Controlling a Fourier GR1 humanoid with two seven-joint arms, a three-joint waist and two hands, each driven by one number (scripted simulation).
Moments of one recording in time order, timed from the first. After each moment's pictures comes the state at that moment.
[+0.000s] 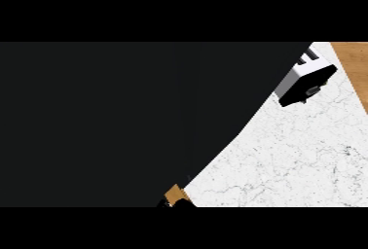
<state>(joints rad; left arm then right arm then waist) 0.37 0.76 -0.15 -2.07 0.94 0.18 -0.50 -0.63 -0.09 0.82 -2.17 -0.06 -0.45 0.74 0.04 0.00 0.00</state>
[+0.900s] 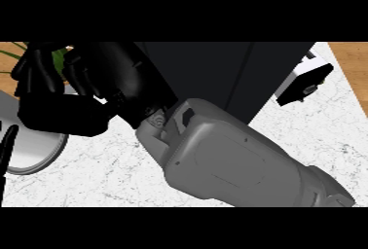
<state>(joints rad) 0.32 0.69 -0.13 -2.04 0.89 0.19 -0.45 -1.19 0.00 0.50 -1.41 -0.21 -0.39 0.48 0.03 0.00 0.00</state>
